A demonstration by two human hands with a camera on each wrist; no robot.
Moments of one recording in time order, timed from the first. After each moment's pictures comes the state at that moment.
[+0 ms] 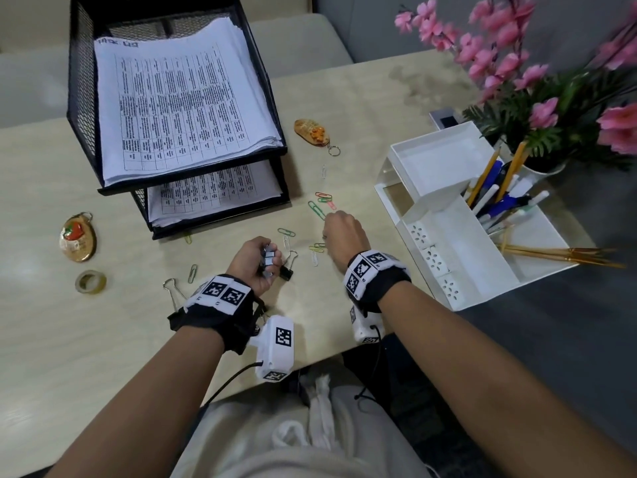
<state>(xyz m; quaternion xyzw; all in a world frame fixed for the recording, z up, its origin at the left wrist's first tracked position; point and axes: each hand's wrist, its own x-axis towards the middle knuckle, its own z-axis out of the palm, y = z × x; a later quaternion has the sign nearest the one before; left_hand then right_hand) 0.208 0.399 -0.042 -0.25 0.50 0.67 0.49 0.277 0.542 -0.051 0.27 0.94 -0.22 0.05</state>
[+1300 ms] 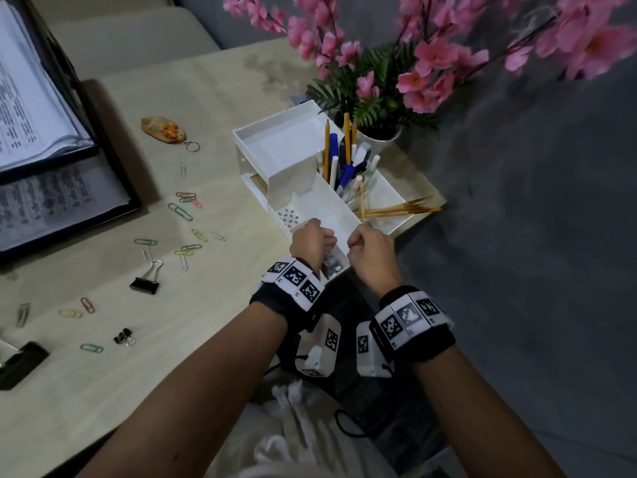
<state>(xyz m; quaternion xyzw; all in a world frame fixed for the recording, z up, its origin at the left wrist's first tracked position) 0.393 0.600 -0.028 -0.02 0.65 0.57 0.51 0.484 0.637 -0.007 0.52 0.80 -0.29 -0.05</state>
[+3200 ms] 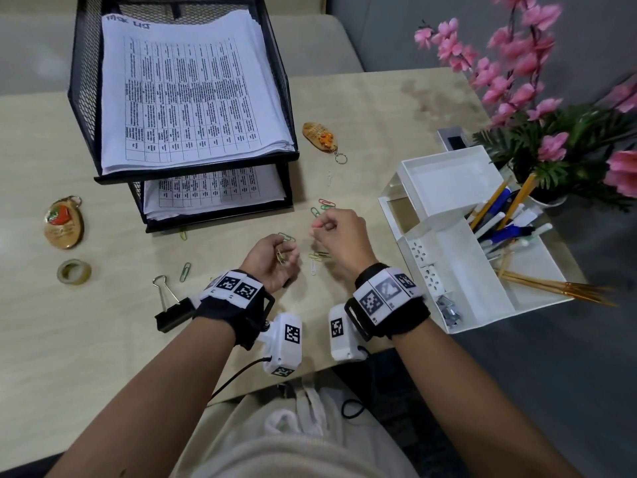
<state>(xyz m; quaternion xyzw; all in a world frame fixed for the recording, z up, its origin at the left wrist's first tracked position) 0.205 0.422 -0.056 -0.27 0.42 0.69 0.53 0.272 0.532 -0.014 0.32 0.83 -0.46 -0.06</state>
